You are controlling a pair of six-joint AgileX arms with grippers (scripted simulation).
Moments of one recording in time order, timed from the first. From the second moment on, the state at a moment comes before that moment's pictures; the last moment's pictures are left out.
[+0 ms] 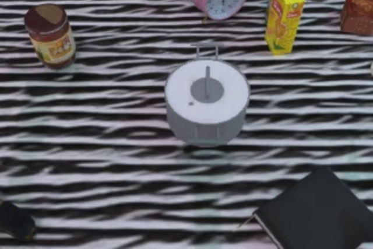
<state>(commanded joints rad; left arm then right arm) 0.03 1.25 1.32 -0.70 0.12 0.38 0.00 0.00 0.00 0.00 0.00 0.00</state>
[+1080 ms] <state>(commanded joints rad) 0.05 2.69 2.80 -1.47 0.23 0.80 0.00 0.00 0.00 0.00 0.00 0.00</state>
